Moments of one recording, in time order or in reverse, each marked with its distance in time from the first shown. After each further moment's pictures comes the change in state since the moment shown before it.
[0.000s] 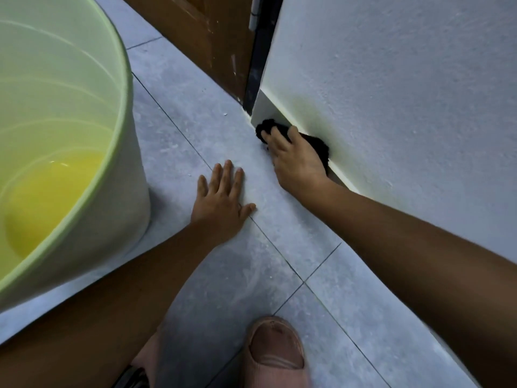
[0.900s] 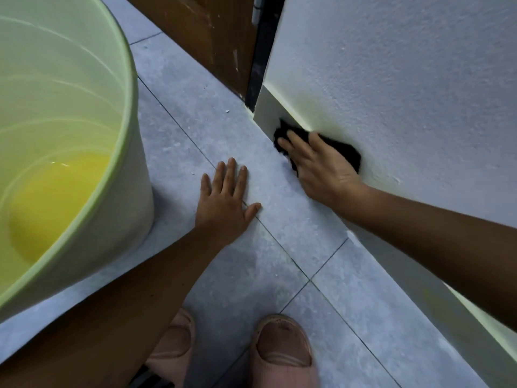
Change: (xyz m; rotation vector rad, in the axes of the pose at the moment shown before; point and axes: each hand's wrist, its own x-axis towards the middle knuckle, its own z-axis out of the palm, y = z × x) left_hand -0.005 0.001 0.006 0.073 0.060 -0.001; right_hand -0.036 0.007 0.010 -0.148 -0.031 -0.069
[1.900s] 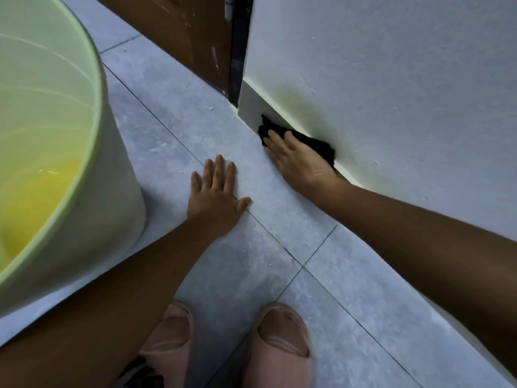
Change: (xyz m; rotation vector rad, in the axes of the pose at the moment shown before) left_hand 0.001 0.003 -0.013 -0.002 -0.108 -0.002; right_hand 0.011 -0.016 0.008 -0.058 0.008 -0.007
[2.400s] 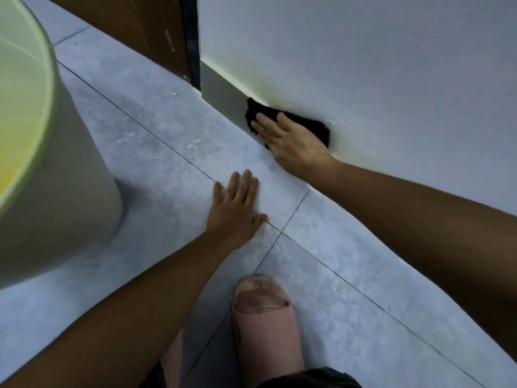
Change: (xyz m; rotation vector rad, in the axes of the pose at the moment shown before) left_hand -0.045 0.067 0.028 0.095 -0.054 0.296; right_hand -0.056 -0.002 0.007 0.073 -0.038 0.061
